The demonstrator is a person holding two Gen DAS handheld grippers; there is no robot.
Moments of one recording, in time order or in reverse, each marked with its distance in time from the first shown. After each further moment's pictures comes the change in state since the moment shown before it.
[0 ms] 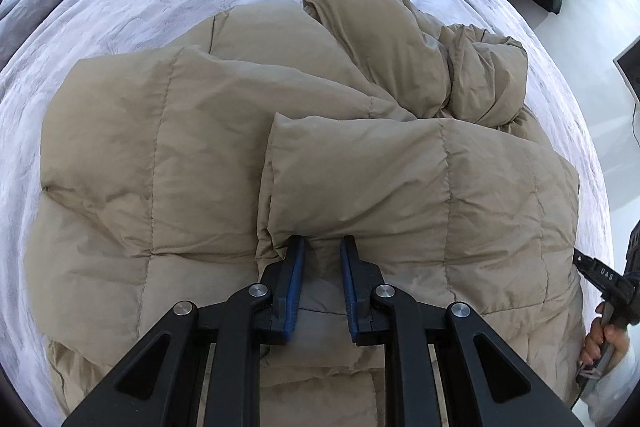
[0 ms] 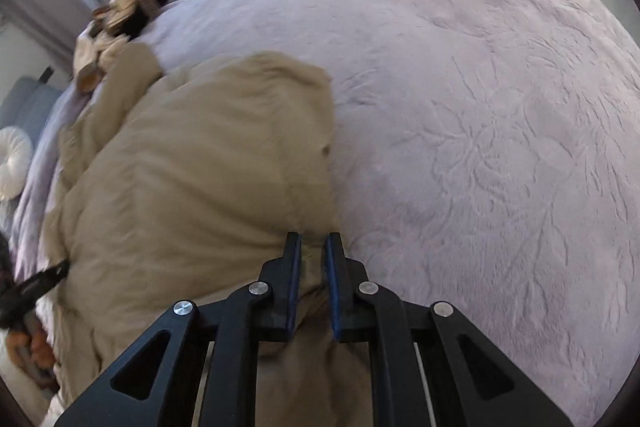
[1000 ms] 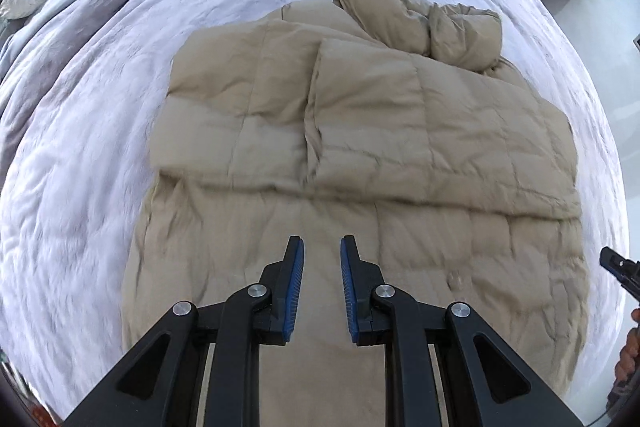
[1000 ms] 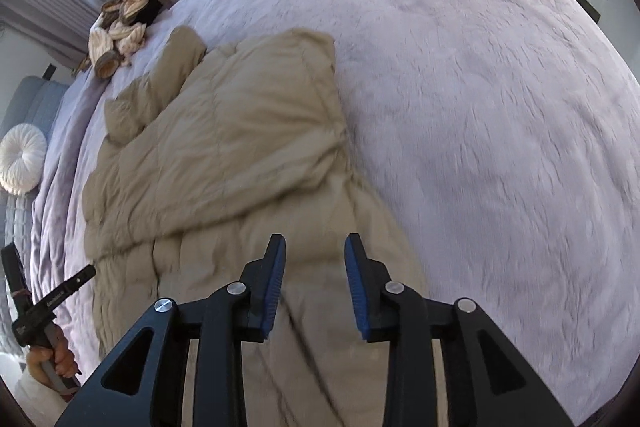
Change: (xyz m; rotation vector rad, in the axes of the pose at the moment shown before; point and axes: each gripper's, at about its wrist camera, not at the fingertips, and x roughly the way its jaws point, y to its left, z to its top) left arm -0.114 -0.030 -0.073 -0.025 0.059 0.182; right arm -0.103 0.018 -0.054 0.039 0.117 0.029
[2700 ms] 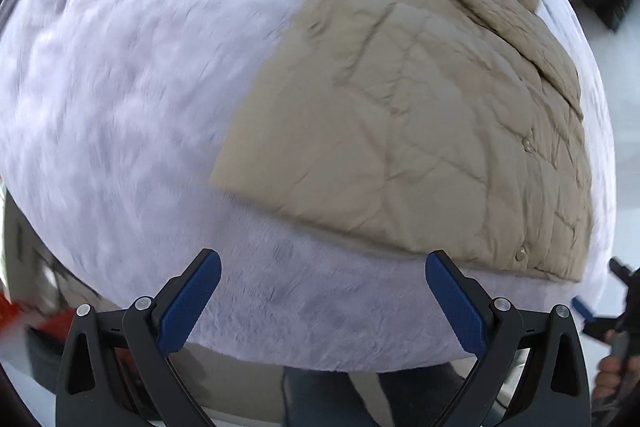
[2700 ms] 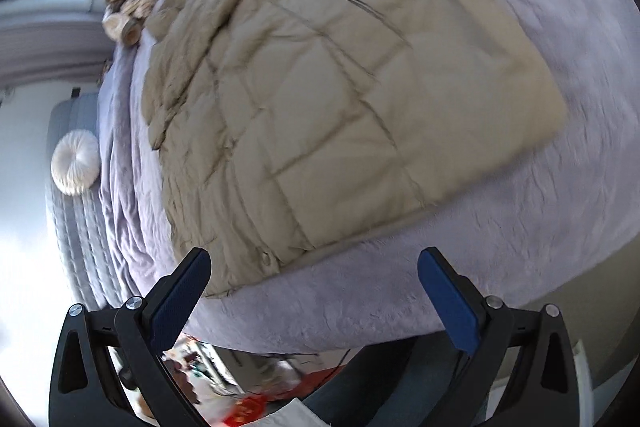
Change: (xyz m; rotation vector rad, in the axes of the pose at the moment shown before) left arm -0.068 0.139 -0.249 -0.271 0.165 -0.061; right arm -0.043 0.006 -0.233 0.322 0.251 0.254
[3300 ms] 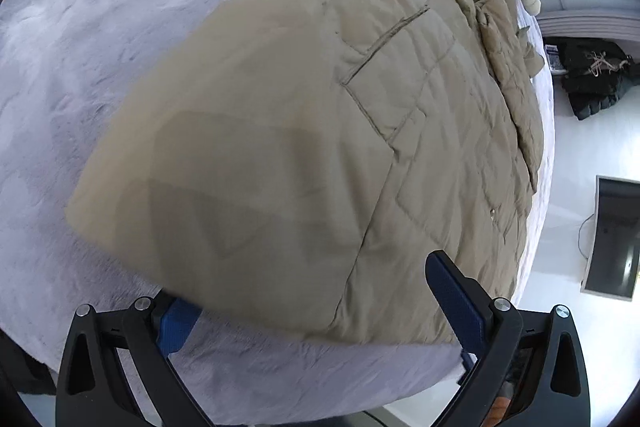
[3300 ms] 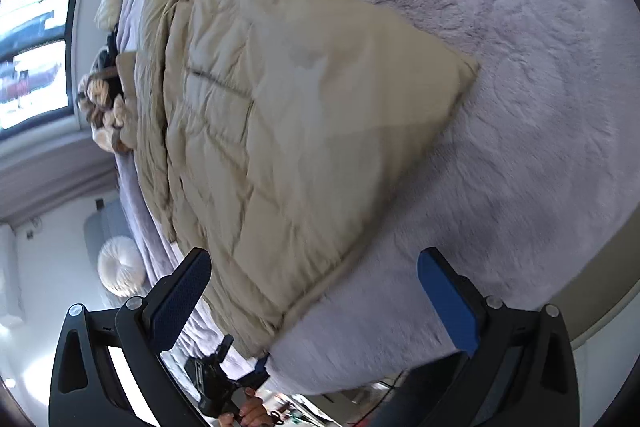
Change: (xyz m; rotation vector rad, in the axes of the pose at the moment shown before) left arm 0.076 0.014 0.037 -0.255 0.081 -0.343; right arm 0.015 -0.094 0.017 0.373 -0.108 0.187
